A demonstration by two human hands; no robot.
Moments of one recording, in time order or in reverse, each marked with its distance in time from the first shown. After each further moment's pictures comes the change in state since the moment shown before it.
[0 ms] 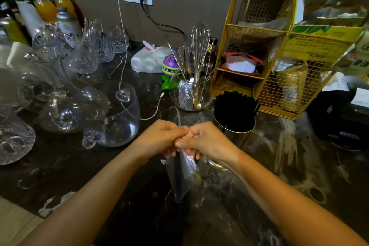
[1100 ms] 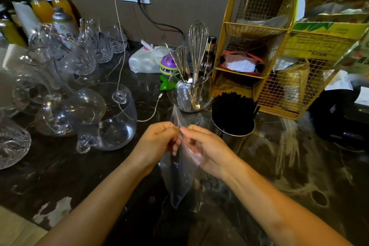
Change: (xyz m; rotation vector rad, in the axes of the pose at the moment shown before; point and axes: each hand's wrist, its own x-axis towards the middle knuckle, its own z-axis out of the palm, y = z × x) left_hand 0.003 -0.005 0.012 -0.278 0.128 0.084; right_hand 0.004 0.011 0.001 0.720 -0.027 0.063
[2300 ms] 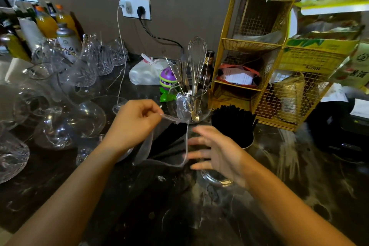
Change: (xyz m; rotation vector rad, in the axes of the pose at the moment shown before) left_hand 0.010 0.056 -0.036 0.501 0.280 0.267; right_hand -0.022 -0.038 -0.004 -0.301 0.069 0.106
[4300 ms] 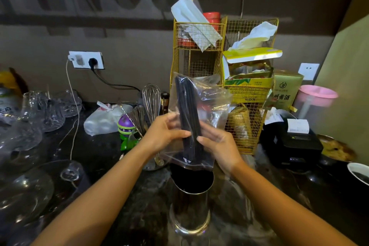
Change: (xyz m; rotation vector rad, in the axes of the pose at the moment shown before) left_hand 0.108 0.052 0.101 -0.529 -0.506 0.239; right_hand 0.016 -0.041 -0.099 -0.086 0.400 -0.667
